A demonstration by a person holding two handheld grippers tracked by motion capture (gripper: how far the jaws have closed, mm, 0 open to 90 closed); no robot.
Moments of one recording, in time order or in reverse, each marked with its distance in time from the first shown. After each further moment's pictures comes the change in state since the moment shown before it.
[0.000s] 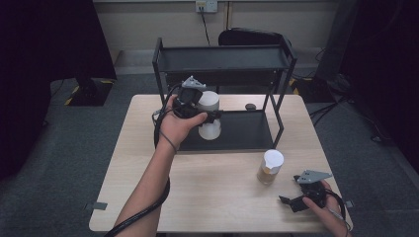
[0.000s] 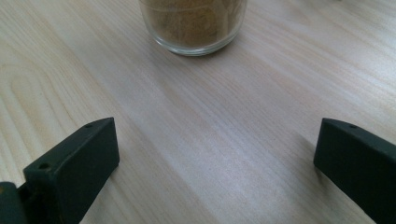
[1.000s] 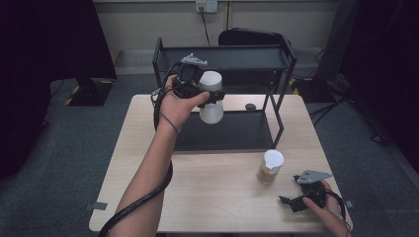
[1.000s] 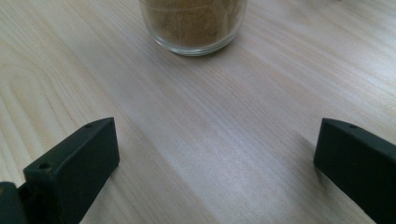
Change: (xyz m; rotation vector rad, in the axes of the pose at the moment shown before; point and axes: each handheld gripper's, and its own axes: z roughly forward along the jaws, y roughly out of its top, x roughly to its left) left arm -0.002 0.042 -0.017 -0.040 0.024 0.003; right arm 0.000 0.000 0.000 0.000 0.000 0.000
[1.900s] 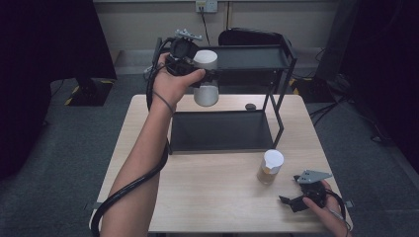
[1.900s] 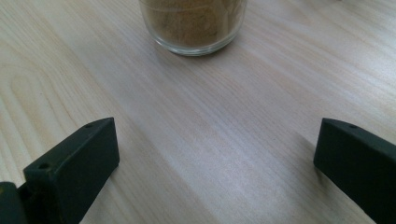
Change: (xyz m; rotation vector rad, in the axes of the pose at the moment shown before) left arm 0.007 0.042 -0.024 -0.019 0.048 -0.005; right arm 0.000 0.000 0.000 0.001 0.000 0.000
